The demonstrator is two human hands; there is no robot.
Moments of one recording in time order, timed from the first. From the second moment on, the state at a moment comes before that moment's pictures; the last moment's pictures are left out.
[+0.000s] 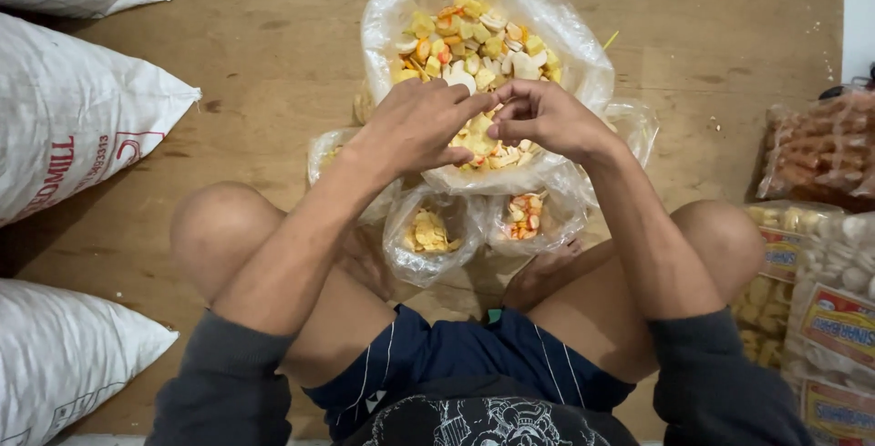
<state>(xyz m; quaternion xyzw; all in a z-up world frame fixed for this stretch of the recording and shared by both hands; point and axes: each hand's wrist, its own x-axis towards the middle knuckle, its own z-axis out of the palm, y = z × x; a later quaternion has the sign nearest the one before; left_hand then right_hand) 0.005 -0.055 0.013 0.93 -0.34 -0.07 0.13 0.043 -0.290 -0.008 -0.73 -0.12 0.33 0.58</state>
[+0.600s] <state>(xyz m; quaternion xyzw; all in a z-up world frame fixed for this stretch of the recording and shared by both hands) -0.001 -0.043 0.007 0.91 -0.26 -0.32 0.07 0.064 -0.274 -0.068 -0.83 -0.20 0.37 0.37</state>
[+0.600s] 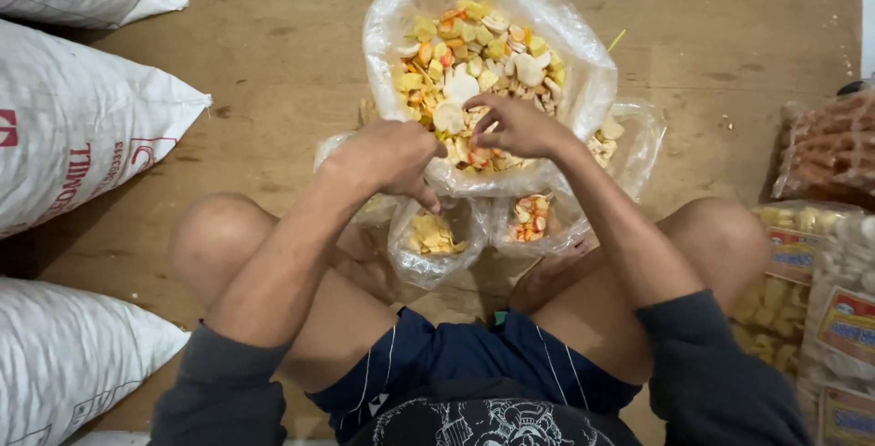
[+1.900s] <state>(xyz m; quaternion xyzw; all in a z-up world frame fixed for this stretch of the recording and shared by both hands) 0.070 -0.132 -0.026 0.93 -0.33 0.06 0.15 0.034 -0.429 0.034 -0.94 0.00 0.21 0.25</state>
